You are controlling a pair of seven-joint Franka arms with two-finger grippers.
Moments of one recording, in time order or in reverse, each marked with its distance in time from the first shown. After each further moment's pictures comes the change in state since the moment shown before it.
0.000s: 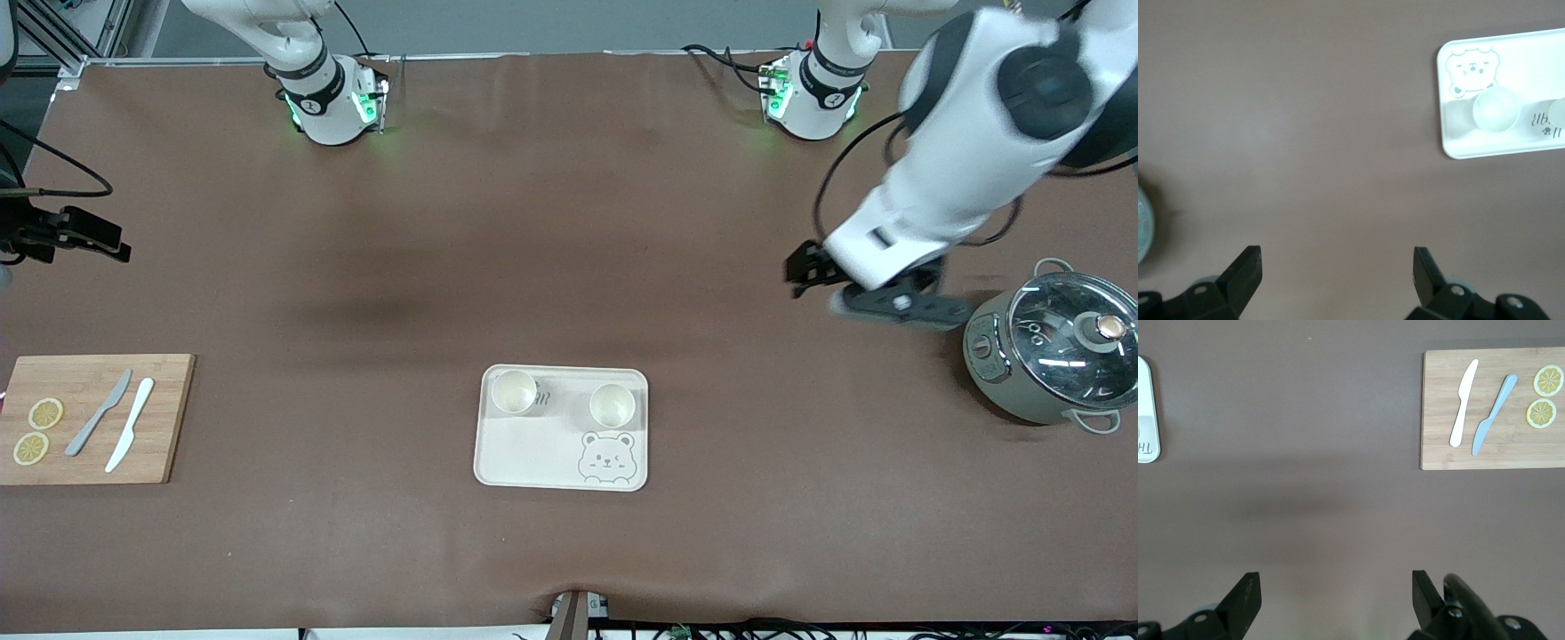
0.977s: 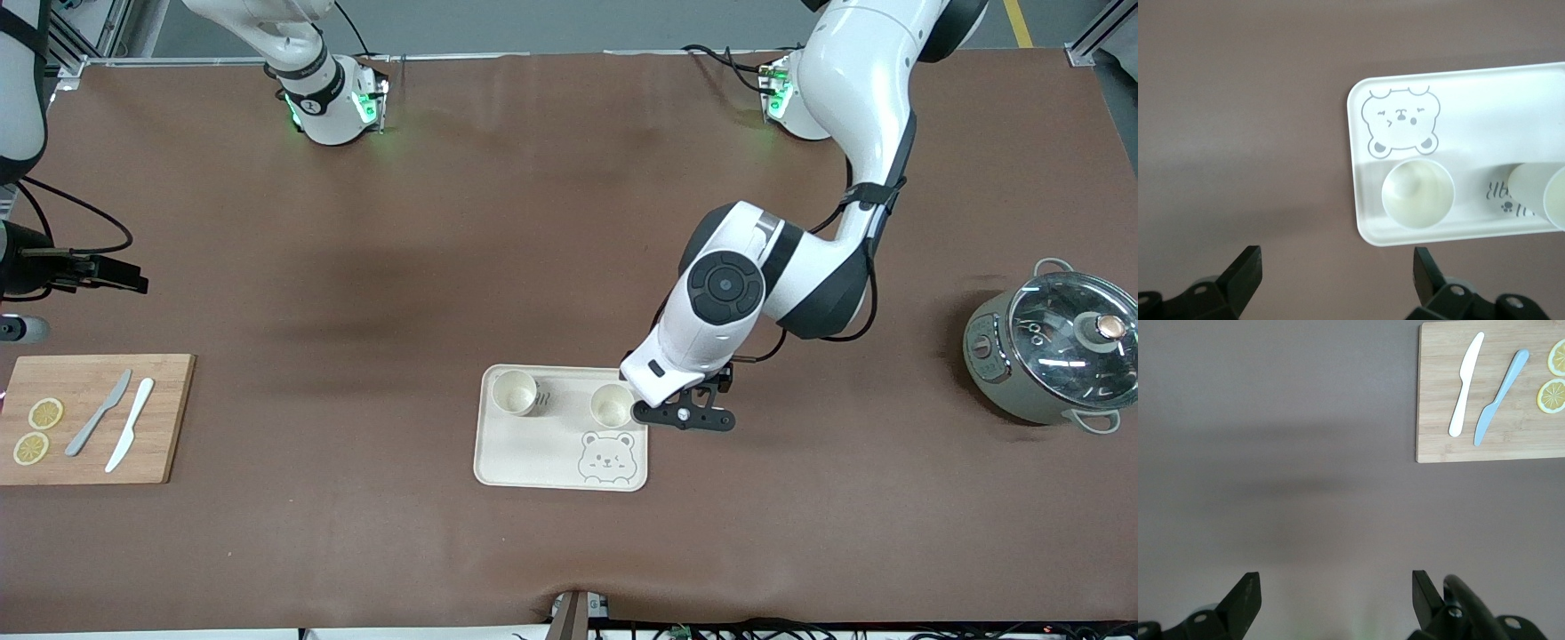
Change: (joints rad) left arm -0.239 0.496 0.084 0.379 0.017 0.156 -0.167; right arm -0.024 0.118 -0.002 0.022 -0.015 0.012 -0.004
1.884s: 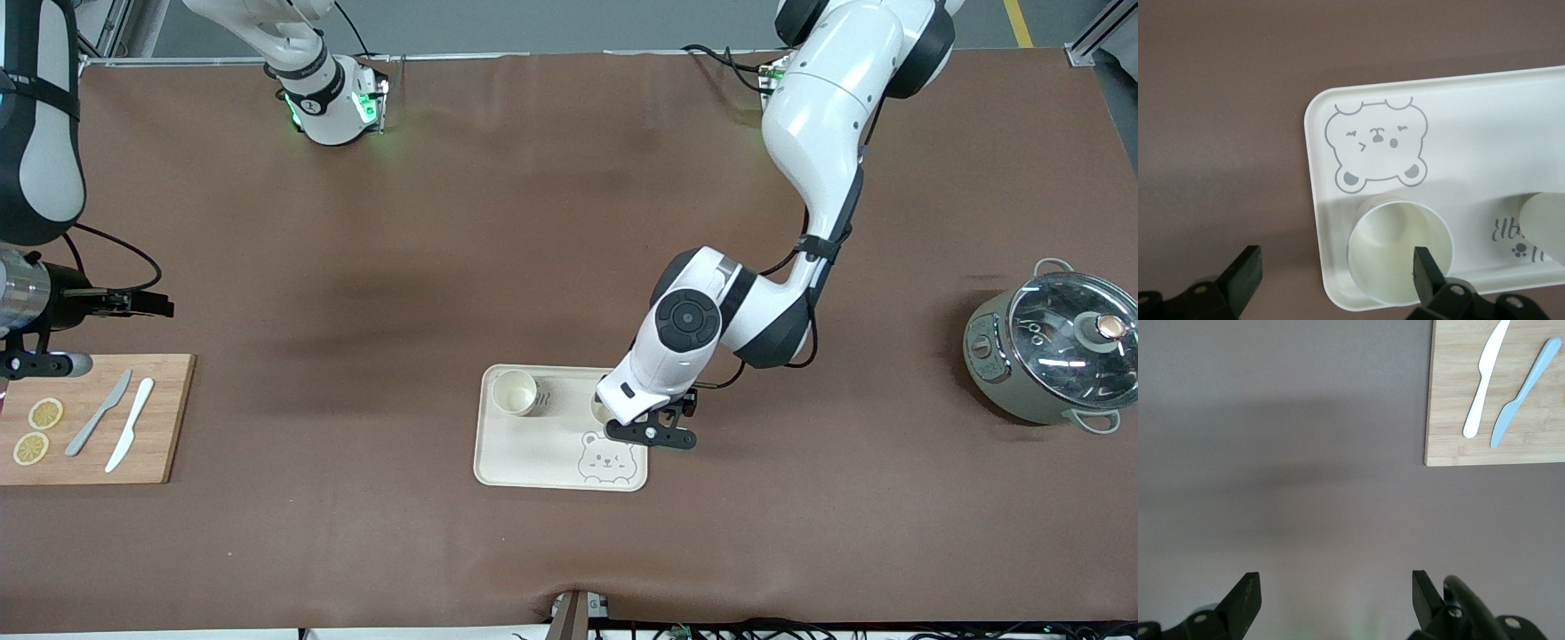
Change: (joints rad) left arm -0.030 0.142 0.010 0.006 0.000 0.199 0.000; right arm -0.001 0.110 0.006 0.015 0.000 0.022 0.000
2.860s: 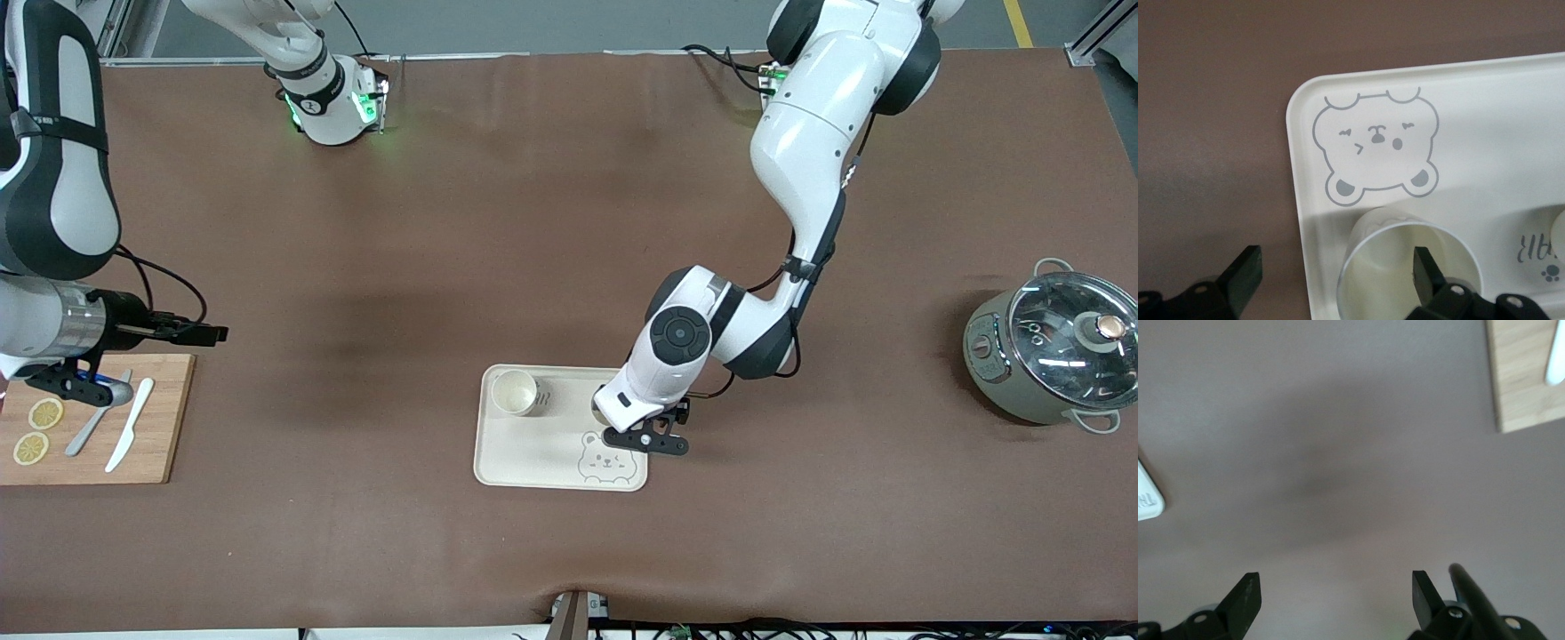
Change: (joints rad) left arm -0.010 0.068 0.004 0.000 0.000 0.076 0.000; right arm 0.037 0.065 0.017 -0.004 0.173 0.025 0.337
